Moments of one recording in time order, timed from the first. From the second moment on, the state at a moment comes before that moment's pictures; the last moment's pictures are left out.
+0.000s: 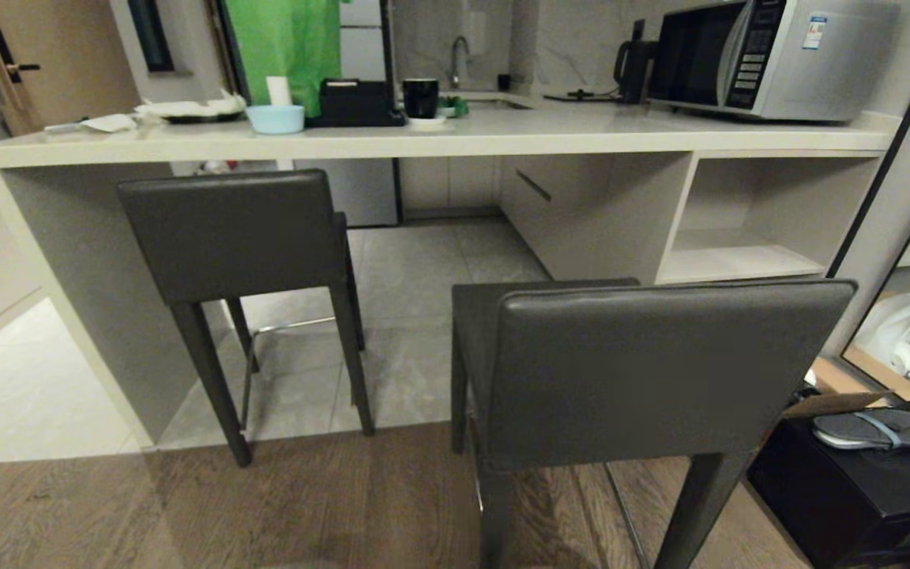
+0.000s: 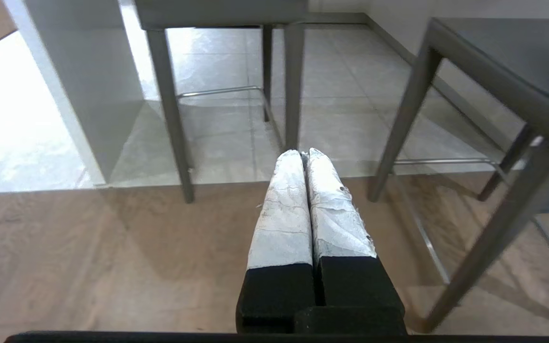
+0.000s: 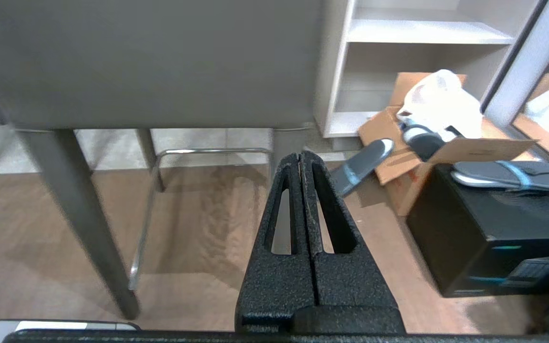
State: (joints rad) left arm 0.00 0.00 0.00 -0.01 0.00 0.00; right arm 0.01 0.00 0.00 0.00 0.01 -0.05
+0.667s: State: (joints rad) left arm 0.00 0.00 0.00 -0.01 0.00 0.00; right arm 0.01 0.00 0.00 0.00 0.01 -0.05
